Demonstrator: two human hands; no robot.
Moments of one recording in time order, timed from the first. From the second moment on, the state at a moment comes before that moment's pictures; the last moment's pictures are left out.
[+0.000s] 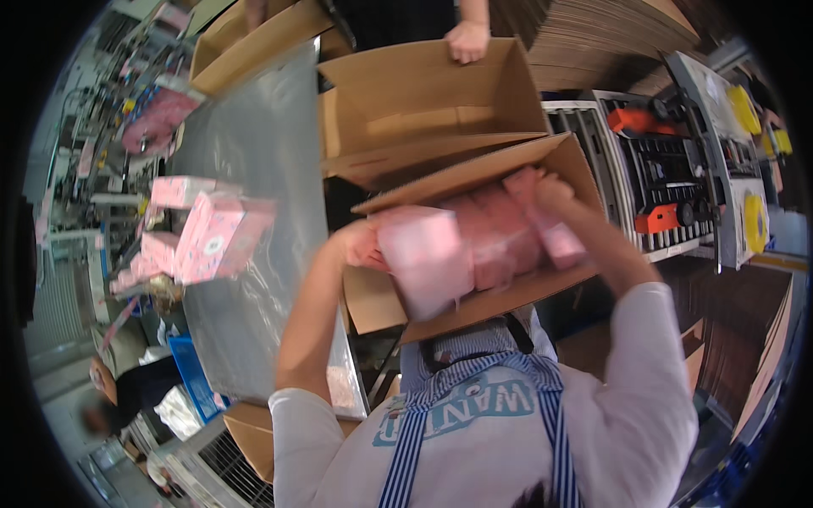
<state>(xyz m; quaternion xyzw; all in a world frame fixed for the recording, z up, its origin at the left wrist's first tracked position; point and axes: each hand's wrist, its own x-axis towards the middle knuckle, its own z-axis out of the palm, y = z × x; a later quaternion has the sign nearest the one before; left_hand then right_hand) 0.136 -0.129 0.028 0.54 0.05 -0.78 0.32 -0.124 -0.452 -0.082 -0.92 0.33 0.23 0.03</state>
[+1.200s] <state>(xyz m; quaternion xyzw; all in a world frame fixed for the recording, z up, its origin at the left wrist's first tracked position) 0.014 -0.099 0.021 0.61 0.19 -0.55 0.53 -0.030 -0.268 0.039 -0.89 0.11 0.36 0.28</state>
